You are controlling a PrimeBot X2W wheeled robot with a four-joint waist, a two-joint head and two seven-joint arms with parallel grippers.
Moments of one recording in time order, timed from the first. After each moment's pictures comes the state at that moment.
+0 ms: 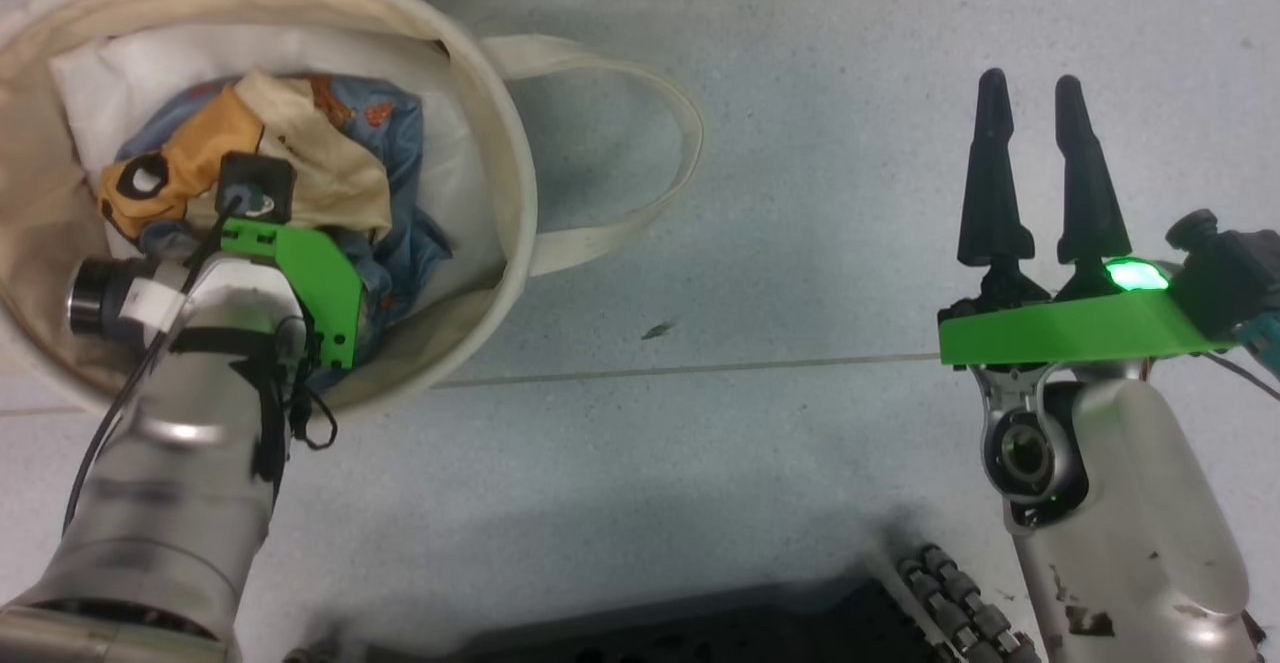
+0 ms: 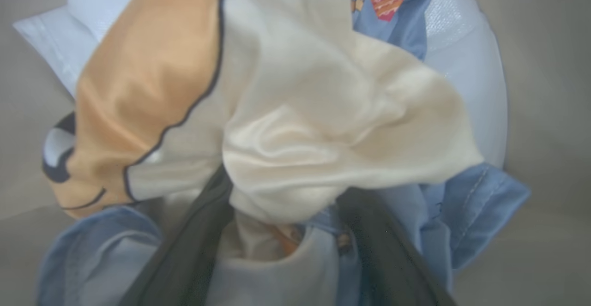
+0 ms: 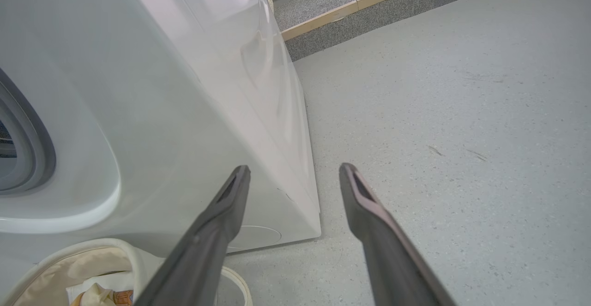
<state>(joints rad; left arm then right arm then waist) -1.03 0.13 -0.30 1.29 -0.11 0.16 0.03 -0.43 -0.05 0.14 0.07 0.46 0.13 -0.25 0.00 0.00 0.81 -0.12</state>
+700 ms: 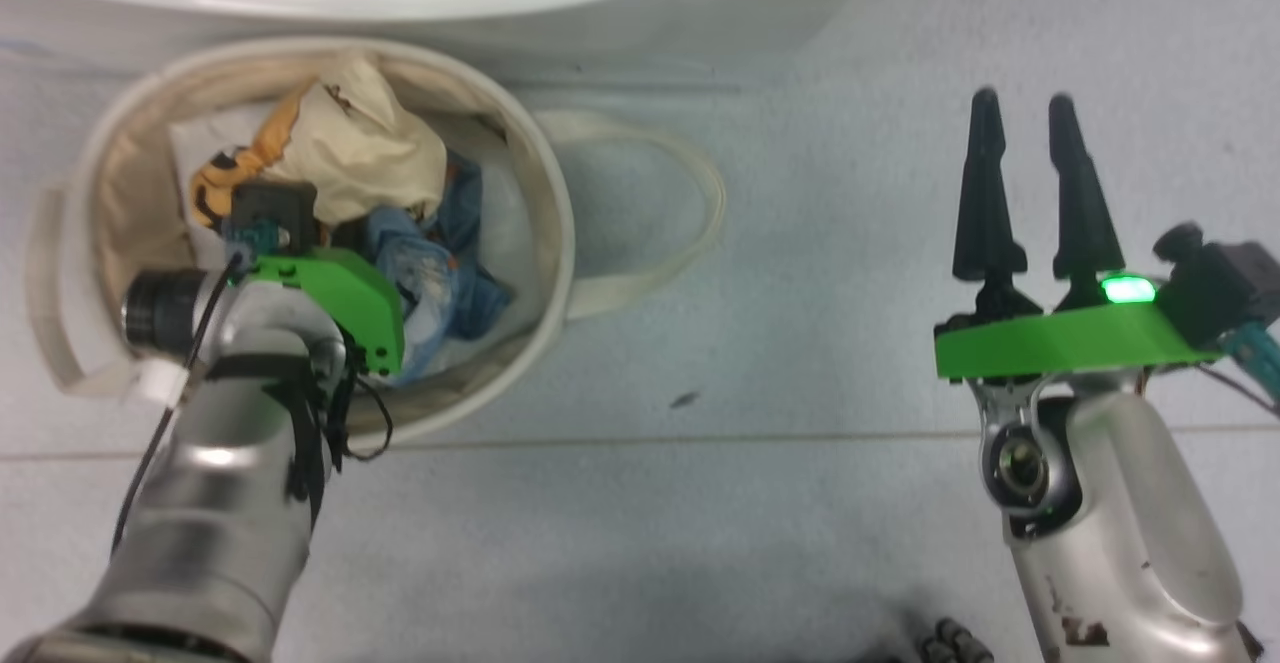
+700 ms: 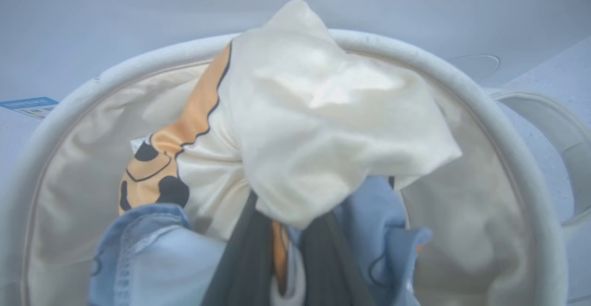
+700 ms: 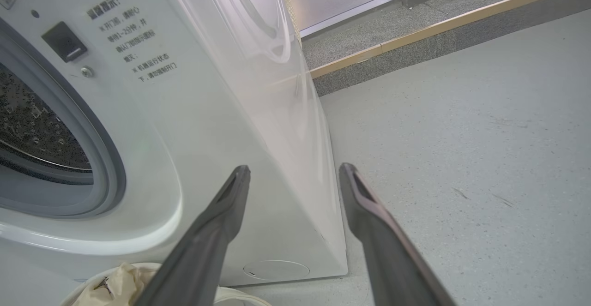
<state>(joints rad) -1.00 0.08 -0.28 1.28 -0.20 0.09 -0.24 -0.42 -0.05 0.14 0.09 0.44 0.13 -0.25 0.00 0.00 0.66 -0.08</state>
